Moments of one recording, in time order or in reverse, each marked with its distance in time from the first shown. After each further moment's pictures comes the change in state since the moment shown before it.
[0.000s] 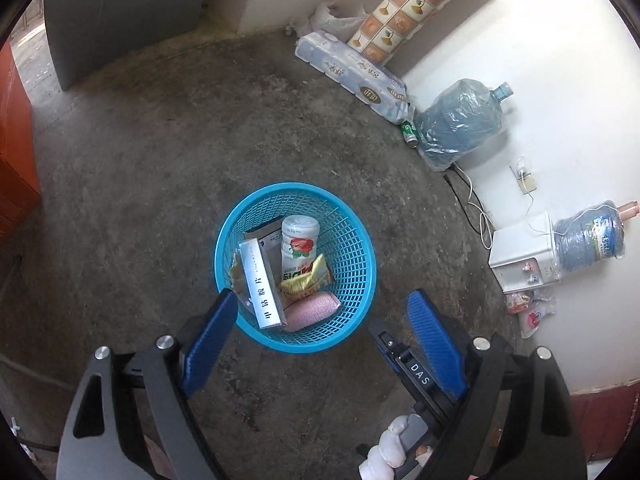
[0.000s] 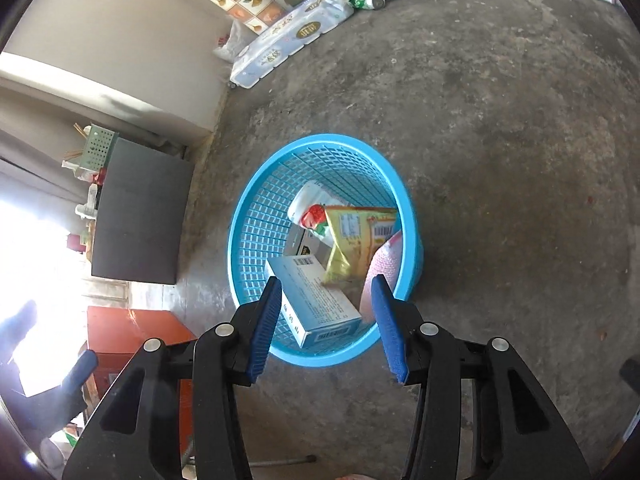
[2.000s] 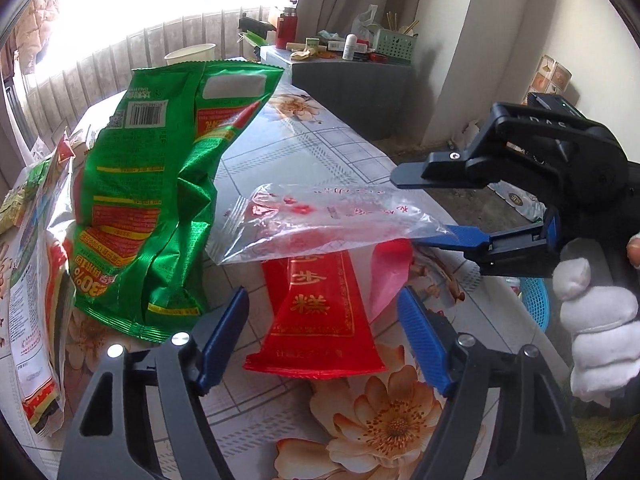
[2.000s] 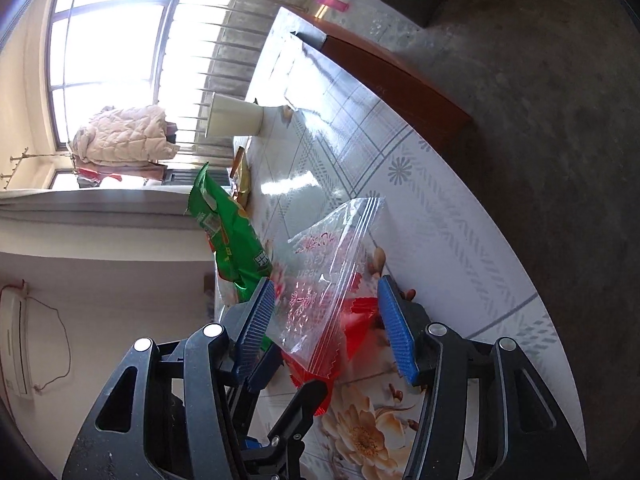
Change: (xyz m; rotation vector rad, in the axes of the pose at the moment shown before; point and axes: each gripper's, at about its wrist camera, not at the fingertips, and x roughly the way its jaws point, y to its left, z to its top) left arm -0.294 0.301 -0.152 -0.087 -0.395 0.448; right arm 0.051 0.410 -0.251 -0.518 0.814 0.452
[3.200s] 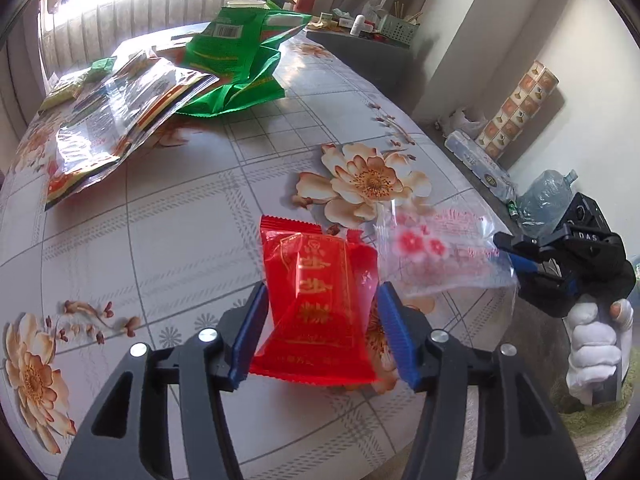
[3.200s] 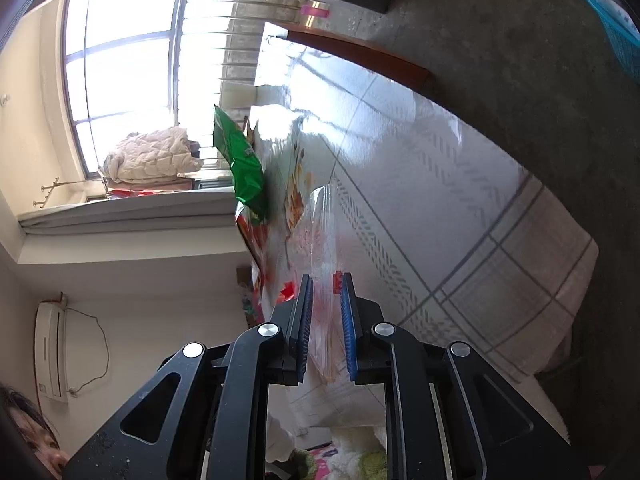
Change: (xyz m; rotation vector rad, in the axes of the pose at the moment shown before) left arm -0.119 0.020 -0.138 -0.124 0.085 -0.089; right arm -0.107 -0.084 -0.174 0.131 -0.042 0.139
